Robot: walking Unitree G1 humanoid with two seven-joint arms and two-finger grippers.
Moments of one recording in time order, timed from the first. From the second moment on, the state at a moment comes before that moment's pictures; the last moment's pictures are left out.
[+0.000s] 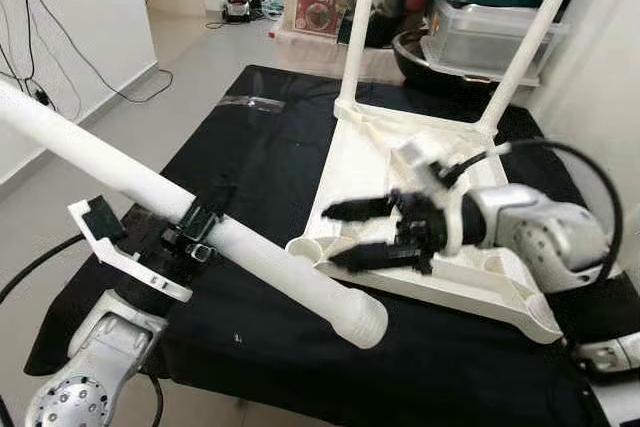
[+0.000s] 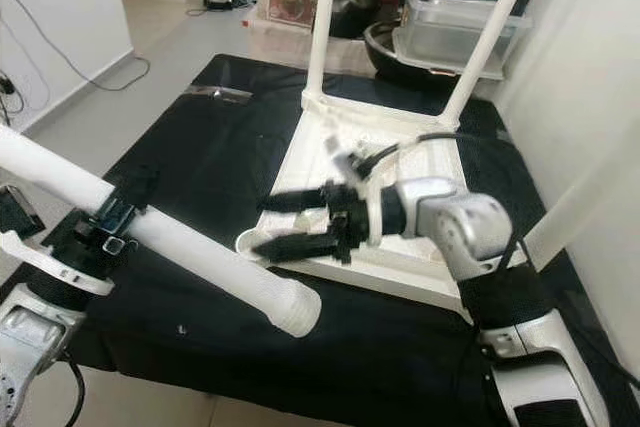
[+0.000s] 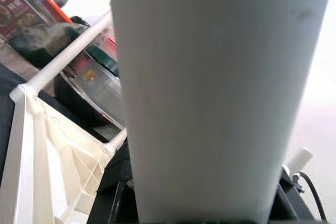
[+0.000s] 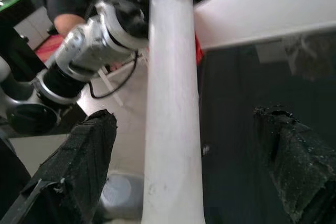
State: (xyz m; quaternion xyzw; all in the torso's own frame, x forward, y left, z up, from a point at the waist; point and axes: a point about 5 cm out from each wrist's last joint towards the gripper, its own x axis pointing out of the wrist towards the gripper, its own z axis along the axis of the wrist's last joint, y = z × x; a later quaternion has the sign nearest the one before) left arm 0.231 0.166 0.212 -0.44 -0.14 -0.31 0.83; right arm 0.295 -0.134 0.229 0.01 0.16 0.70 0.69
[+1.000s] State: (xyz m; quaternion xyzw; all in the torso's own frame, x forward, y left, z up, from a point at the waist) left arm 0.246 0.151 0.197 -0.42 -0.09 -0.33 0.84; right arm 0.280 -0.064 0.185 -0.12 0.24 0.65 0.71
